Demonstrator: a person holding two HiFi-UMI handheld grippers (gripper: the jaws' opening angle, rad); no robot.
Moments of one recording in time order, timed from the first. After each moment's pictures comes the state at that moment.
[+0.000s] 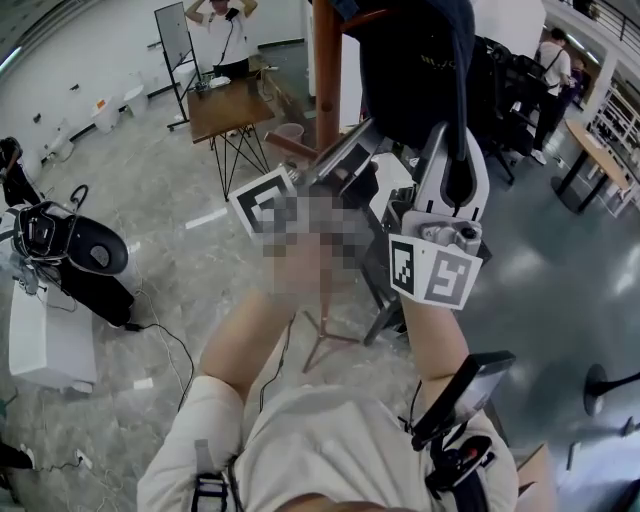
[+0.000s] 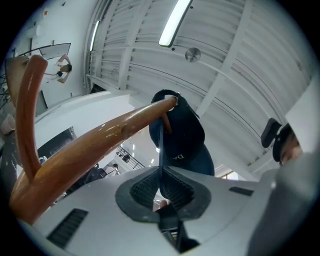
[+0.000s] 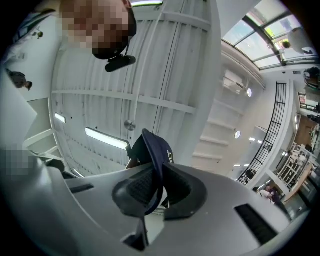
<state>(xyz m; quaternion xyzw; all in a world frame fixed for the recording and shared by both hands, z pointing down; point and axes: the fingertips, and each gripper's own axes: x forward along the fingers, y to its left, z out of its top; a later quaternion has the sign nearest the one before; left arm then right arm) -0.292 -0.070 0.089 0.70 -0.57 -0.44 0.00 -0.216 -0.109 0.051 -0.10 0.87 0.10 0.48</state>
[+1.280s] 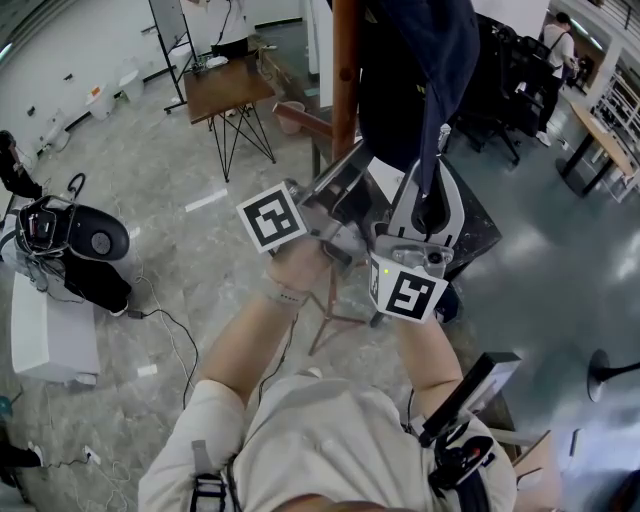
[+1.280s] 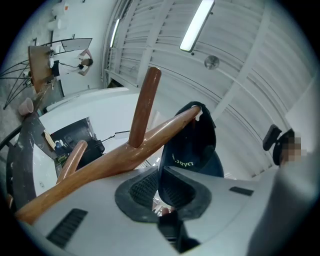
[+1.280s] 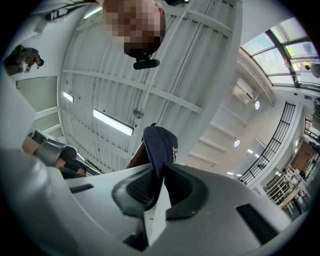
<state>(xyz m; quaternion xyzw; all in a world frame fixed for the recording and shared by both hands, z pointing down) -0.330 -0.070 0.178 0.67 -0.56 -0.48 0.08 -0.245 -0.091 0.144 -0.15 0.87 0.17 0.44</state>
